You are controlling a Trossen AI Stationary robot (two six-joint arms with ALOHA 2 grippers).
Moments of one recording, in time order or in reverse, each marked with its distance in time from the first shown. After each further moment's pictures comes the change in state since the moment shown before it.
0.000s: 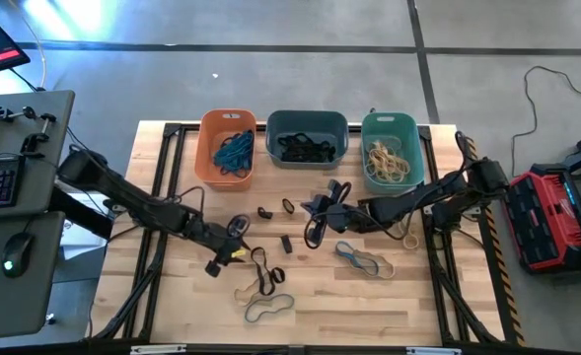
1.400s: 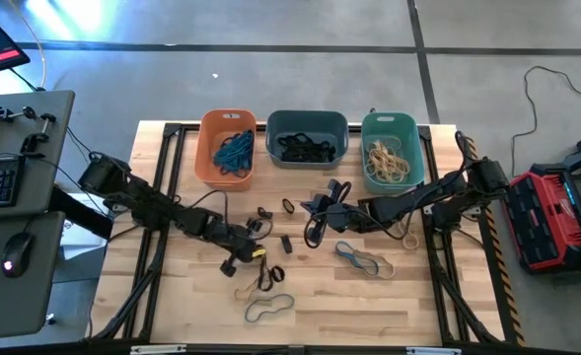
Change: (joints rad) left arm 0.076 0.258 0.136 0.039 0.044 0.107; right arm 0.000 0.001 0.000 0.006 0.001 0.000
